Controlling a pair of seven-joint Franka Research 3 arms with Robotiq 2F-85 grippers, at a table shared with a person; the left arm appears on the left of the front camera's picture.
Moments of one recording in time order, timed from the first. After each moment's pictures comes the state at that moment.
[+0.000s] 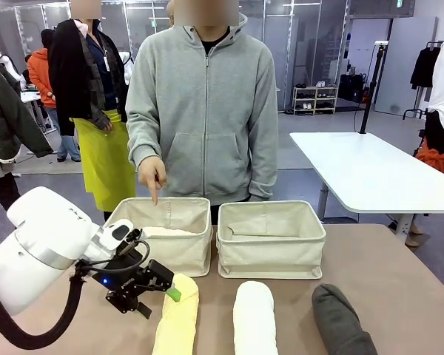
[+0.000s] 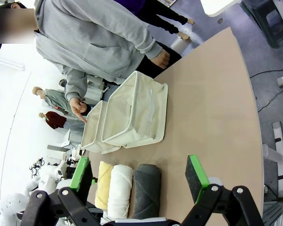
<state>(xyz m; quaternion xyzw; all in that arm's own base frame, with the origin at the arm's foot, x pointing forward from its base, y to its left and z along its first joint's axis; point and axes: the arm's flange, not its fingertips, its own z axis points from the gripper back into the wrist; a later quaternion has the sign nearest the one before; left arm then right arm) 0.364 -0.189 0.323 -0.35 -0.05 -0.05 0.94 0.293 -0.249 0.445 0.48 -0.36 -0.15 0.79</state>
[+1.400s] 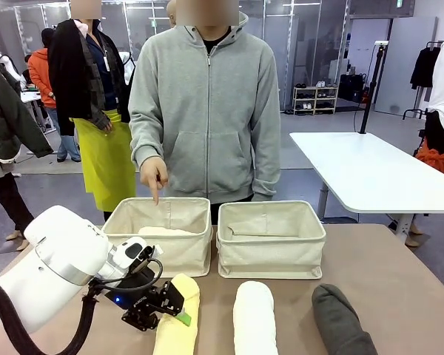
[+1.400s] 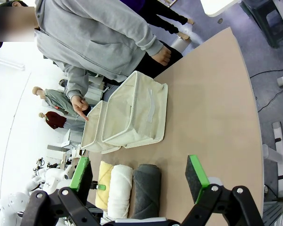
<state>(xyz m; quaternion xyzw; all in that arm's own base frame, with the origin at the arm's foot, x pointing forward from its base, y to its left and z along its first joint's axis) 0.351 -0.213 0.292 -0.35 -0.03 -0.06 0.93 0.293 -0.249 0.445 0.48 -0.36 -0.15 0.79</state>
